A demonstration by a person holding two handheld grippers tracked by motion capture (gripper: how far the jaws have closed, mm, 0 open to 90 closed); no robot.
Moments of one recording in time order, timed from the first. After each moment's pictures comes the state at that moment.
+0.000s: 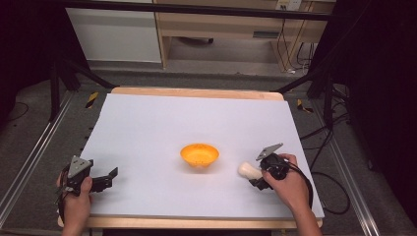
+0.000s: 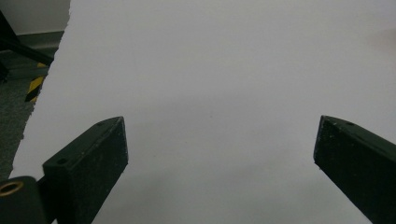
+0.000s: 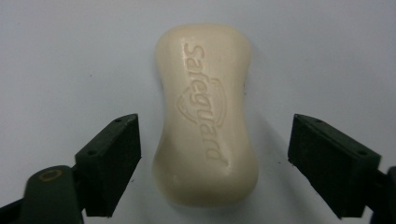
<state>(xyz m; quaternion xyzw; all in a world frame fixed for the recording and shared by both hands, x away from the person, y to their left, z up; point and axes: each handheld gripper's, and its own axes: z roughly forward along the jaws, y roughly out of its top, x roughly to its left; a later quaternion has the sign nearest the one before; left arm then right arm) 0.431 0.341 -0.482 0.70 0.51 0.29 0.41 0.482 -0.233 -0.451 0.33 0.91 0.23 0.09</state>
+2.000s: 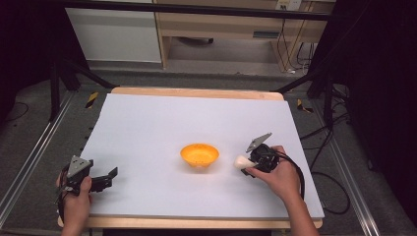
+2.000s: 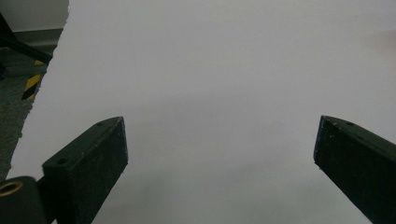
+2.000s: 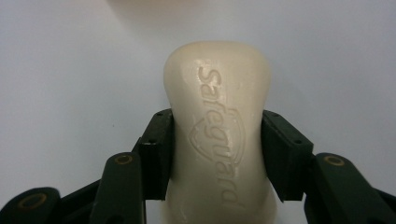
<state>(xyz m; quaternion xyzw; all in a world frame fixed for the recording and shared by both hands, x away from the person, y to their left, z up) 0.432 0.342 -0.482 0.70 0.51 0.29 0.41 0.505 -0.205 -0.431 0.27 0.93 0.24 0.07</state>
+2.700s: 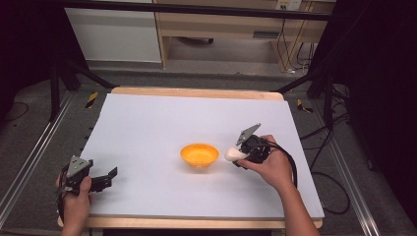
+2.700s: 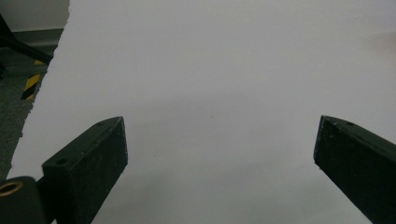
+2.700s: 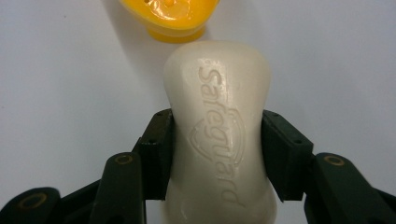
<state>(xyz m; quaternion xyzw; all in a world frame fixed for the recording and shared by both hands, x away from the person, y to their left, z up) 0.432 0.342 -0.482 0.69 0.51 0.29 0.42 0.521 -0.177 -0.408 0.21 0.94 0.24 0.09</state>
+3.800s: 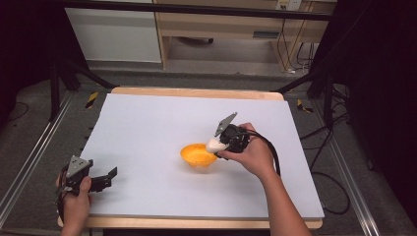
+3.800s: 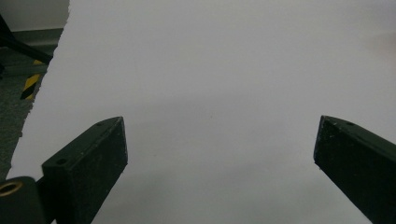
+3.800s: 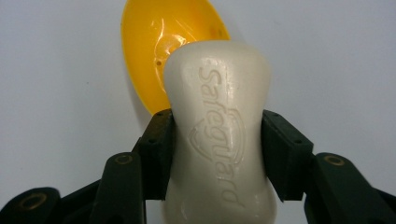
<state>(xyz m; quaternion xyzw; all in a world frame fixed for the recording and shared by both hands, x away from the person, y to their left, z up) 0.432 0.343 -0.482 0.69 0.51 0.28 0.42 0.540 -0.117 -0.383 0.16 0.95 0.24 0.09</state>
